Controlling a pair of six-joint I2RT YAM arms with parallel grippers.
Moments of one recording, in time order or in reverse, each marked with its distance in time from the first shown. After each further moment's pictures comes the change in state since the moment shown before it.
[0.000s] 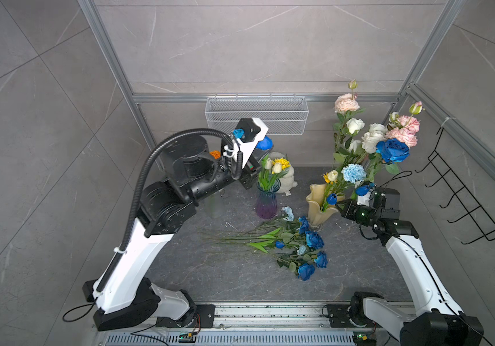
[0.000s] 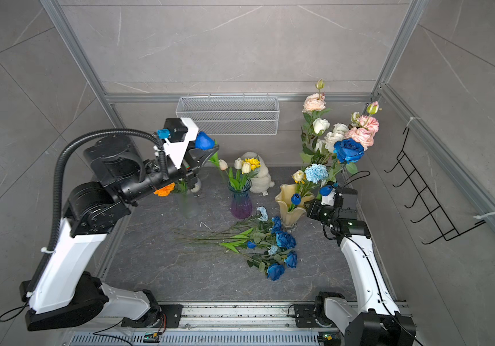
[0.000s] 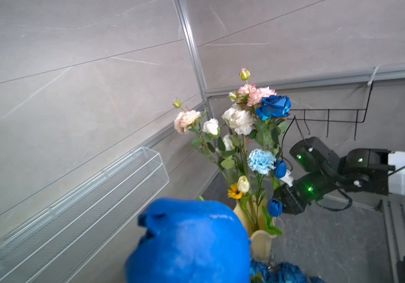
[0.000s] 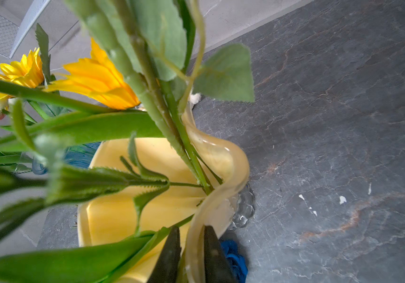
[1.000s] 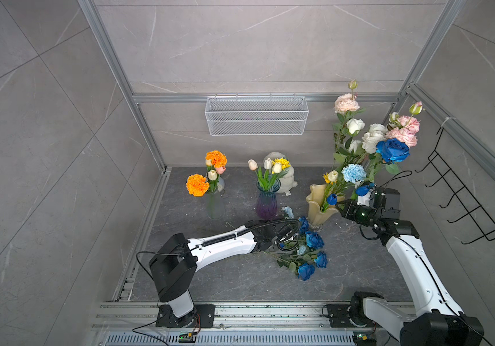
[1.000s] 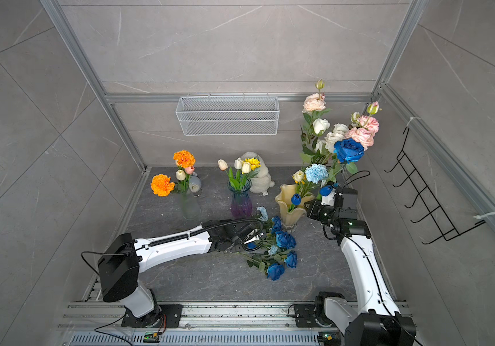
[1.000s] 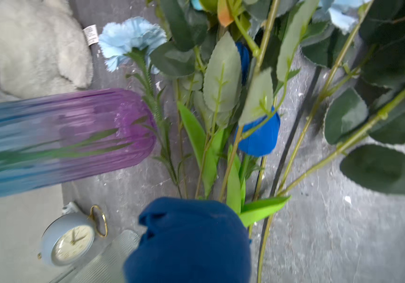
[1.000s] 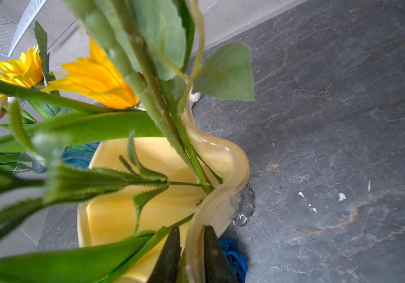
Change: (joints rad) left arm -0.193 0.349 -0.867 0.155 -0.377 0.216; right arm 0.000 -0.004 0.005 -0.018 0.000 -0.001
